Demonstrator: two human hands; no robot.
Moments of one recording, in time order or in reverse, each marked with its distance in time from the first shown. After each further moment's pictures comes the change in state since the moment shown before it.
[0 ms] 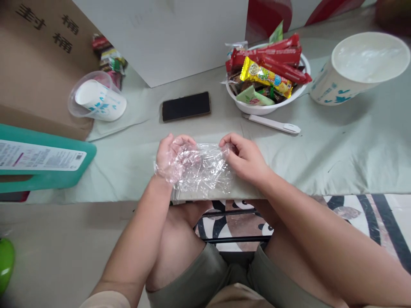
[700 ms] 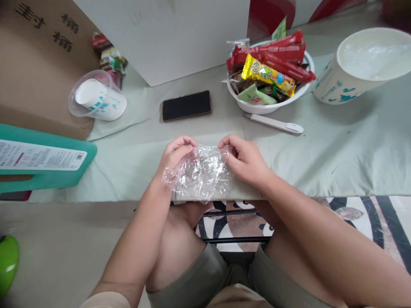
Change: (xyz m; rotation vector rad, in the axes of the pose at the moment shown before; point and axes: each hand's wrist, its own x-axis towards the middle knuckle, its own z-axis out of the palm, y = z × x) left_hand -0.010 0.004 0.008 0.170 0.055 0.049; right_hand 0.000 0.001 0.001 -0.125 -0.019 -0.059
